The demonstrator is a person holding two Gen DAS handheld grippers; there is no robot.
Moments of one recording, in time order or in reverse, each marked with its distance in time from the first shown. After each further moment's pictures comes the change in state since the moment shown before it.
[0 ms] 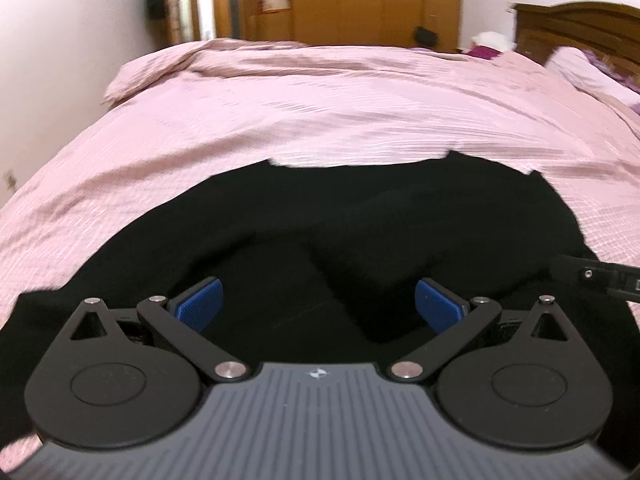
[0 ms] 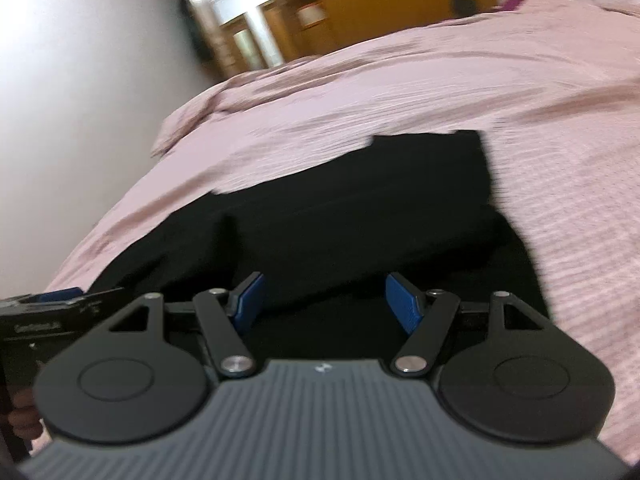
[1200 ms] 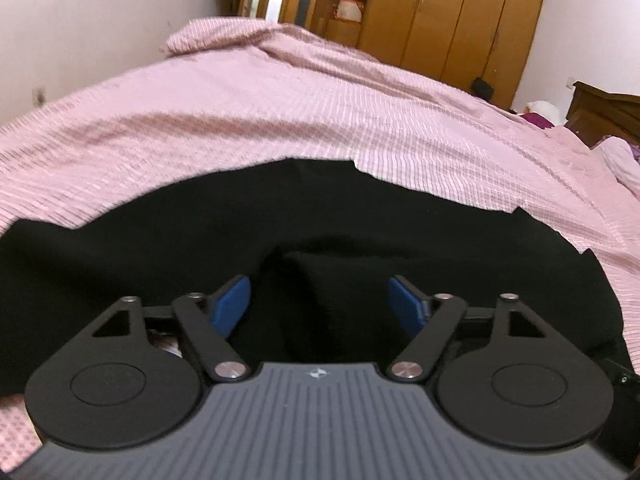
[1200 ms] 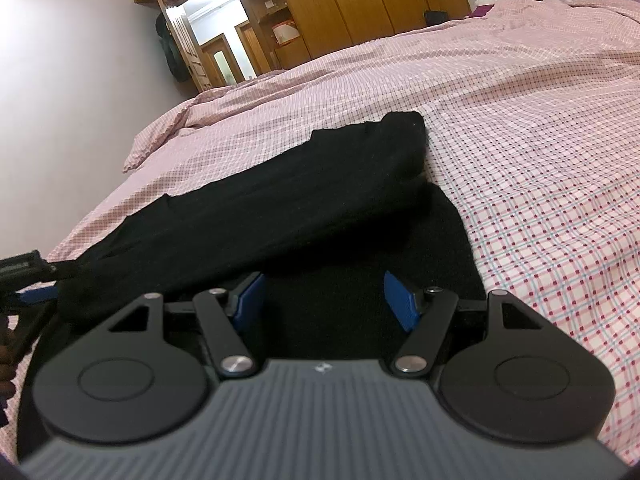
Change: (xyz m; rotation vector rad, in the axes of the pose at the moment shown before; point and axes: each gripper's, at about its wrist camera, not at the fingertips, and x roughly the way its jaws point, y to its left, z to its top) left arm 0.046 0.088 -0.020 -0.316 -0.028 0.024; right arm 0.009 -0.034 -0.030 0.001 -0.056 -0.019
